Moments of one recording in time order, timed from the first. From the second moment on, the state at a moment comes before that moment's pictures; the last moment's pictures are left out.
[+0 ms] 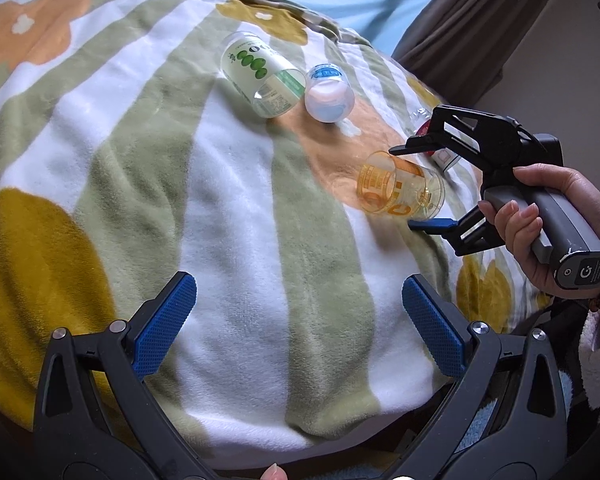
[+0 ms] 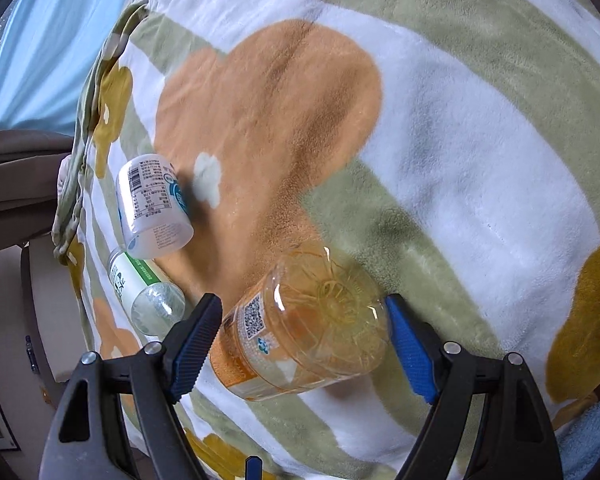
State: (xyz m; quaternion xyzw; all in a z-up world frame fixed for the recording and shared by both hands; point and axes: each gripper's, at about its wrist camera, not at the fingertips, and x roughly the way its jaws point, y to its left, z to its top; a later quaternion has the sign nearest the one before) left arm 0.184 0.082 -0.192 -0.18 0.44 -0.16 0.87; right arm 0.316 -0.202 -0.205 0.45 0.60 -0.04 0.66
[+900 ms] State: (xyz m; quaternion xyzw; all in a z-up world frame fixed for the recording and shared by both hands) left arm 0.191 0.073 -0.202 -0.16 0.45 -0.15 0.86; right arm 0.363 -0.186 -0.202 0.36 0.61 0.03 0.70
